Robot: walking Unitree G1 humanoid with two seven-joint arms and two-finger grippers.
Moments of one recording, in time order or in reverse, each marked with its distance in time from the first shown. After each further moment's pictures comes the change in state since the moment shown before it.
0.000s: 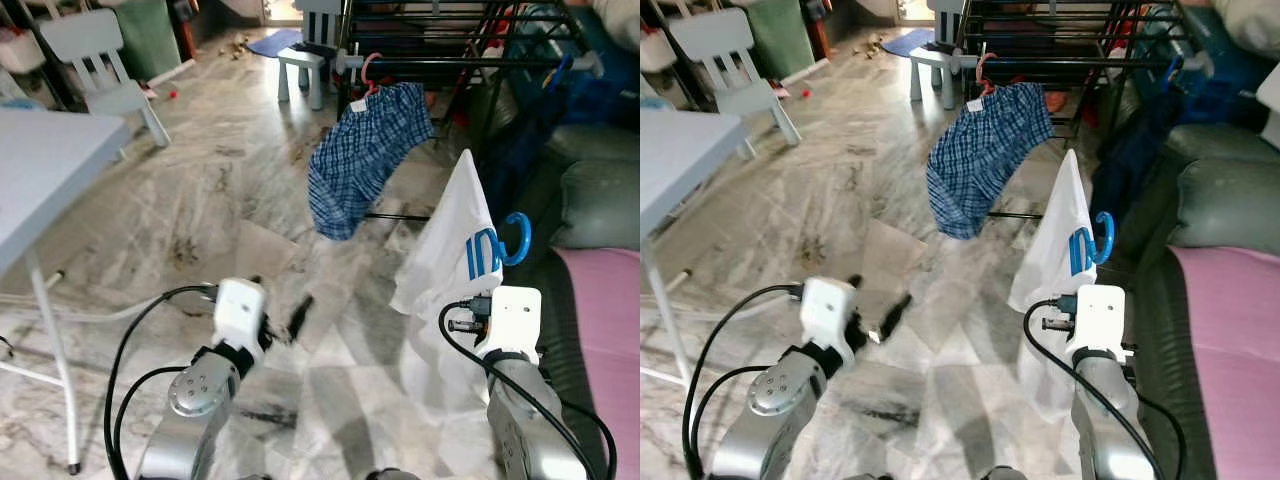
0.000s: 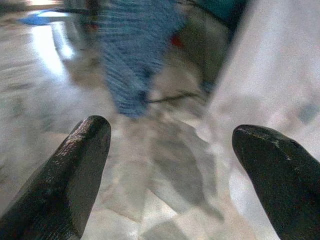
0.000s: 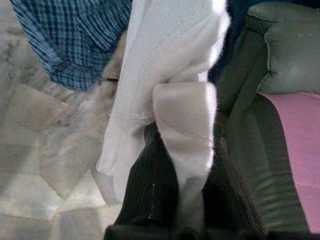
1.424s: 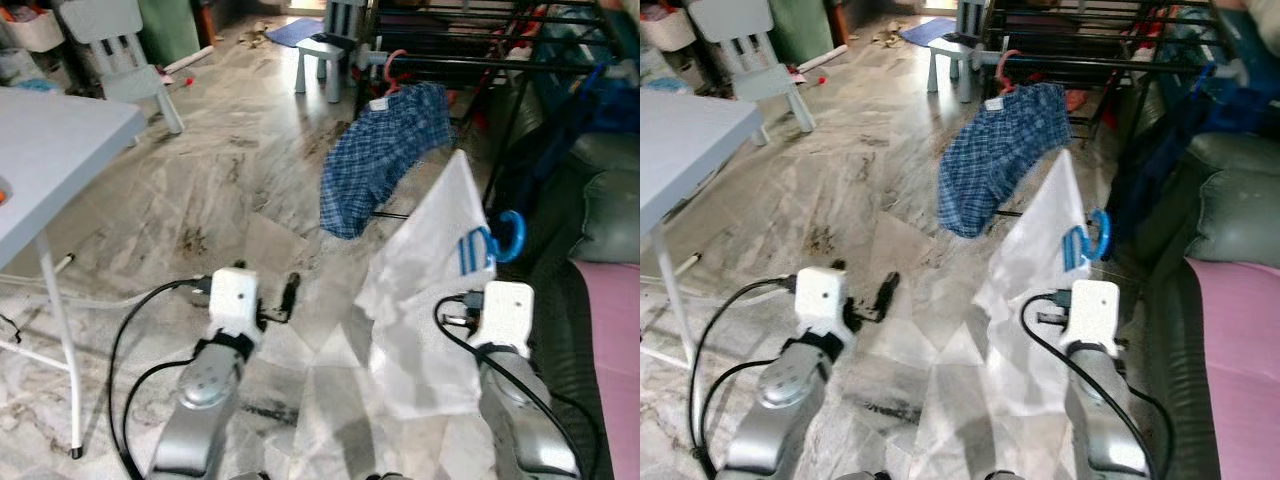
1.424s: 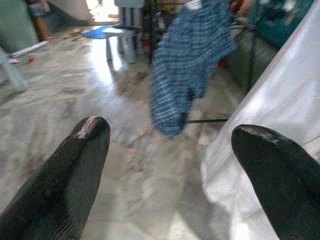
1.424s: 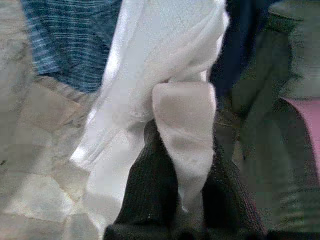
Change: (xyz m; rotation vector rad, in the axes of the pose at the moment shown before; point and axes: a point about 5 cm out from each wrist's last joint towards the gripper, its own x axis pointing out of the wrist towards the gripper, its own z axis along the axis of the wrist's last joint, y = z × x) left arm 0.014 0.005 0.012 -0.080 -0.109 0.255; right arm 0.007 -0.003 -0.002 0.047 -0.008 -0.023
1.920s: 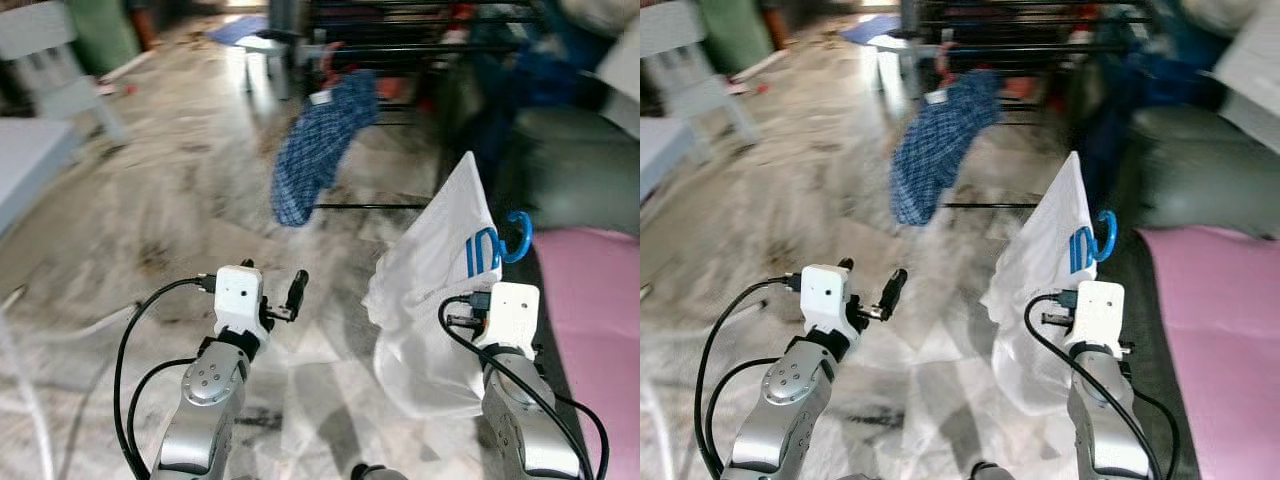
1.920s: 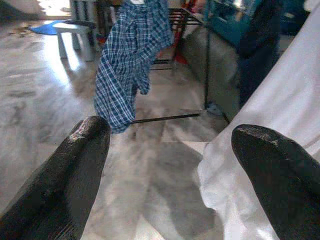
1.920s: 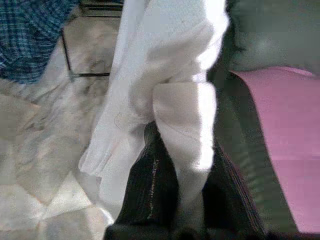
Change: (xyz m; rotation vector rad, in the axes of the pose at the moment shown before) left arm 0.000 0.000 -0.001 -0.046 0.005 -0.001; right arm -0.002 0.001 0.001 0.001 0.010 -0.008
